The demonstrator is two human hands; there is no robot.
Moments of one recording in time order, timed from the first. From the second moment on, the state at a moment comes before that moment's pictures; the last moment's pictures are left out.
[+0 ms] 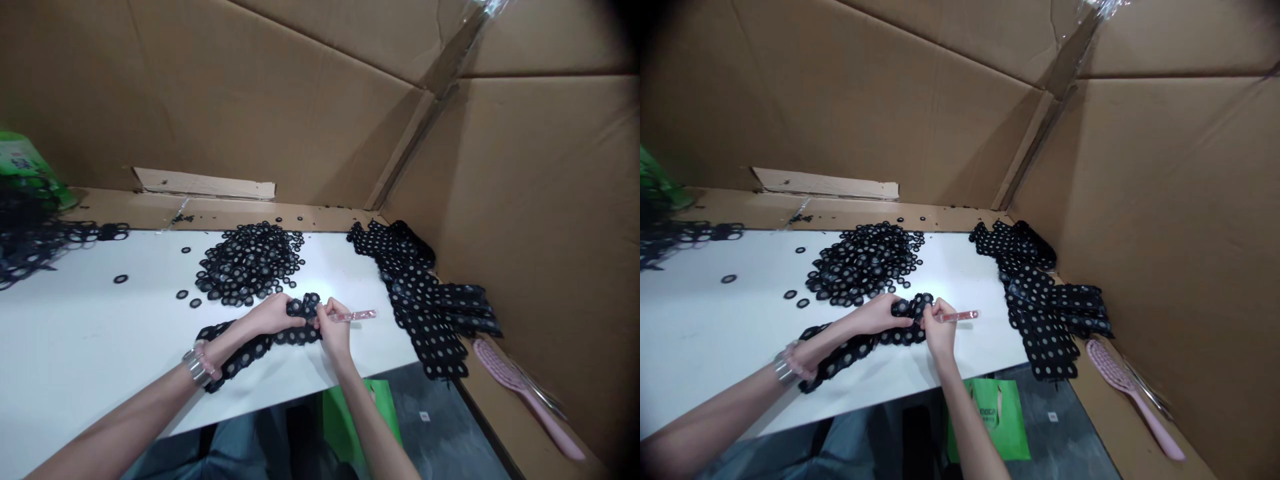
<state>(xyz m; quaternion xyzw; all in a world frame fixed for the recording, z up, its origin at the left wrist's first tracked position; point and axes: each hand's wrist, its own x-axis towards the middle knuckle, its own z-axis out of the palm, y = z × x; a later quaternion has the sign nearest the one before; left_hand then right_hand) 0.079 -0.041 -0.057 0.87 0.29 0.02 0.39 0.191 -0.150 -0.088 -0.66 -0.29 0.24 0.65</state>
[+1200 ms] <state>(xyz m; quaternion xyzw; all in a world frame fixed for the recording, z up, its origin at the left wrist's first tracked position) 0.075 -0.038 -0.076 0.80 0.25 0.11 0.53 0.190 -0.149 -0.092 -0.70 -0.34 0.23 0.58</state>
